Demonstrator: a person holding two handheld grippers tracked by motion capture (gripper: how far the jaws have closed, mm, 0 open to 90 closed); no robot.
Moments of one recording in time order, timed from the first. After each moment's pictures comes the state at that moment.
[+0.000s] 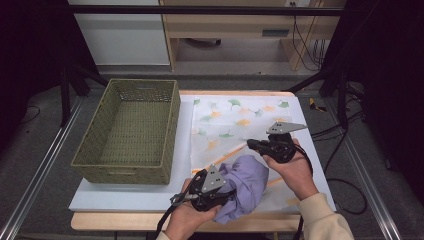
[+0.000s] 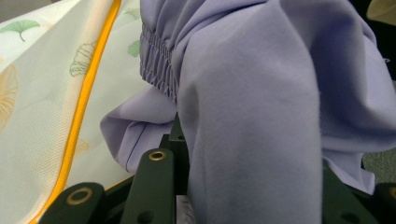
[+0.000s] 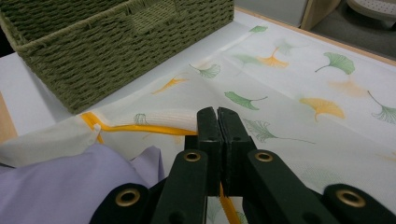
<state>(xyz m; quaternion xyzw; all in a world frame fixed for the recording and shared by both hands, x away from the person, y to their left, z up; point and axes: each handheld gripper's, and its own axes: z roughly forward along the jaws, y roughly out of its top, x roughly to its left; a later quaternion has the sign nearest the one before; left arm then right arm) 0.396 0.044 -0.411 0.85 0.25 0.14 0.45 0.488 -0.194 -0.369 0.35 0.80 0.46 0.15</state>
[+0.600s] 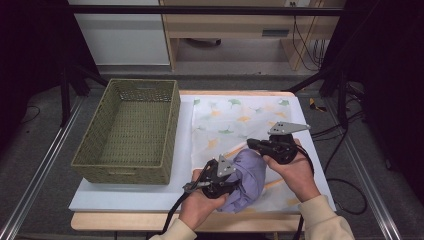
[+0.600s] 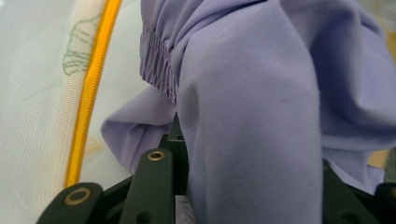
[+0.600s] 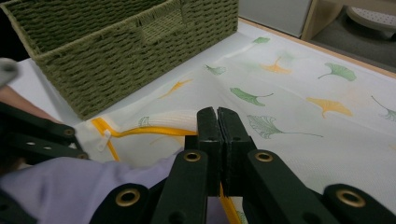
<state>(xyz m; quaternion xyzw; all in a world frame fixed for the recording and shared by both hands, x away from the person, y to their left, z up) 0.432 0.018 -0.419 0.86 0.29 0.14 0.40 0.480 -0.194 -0.360 0.34 0.80 0.48 0.16</state>
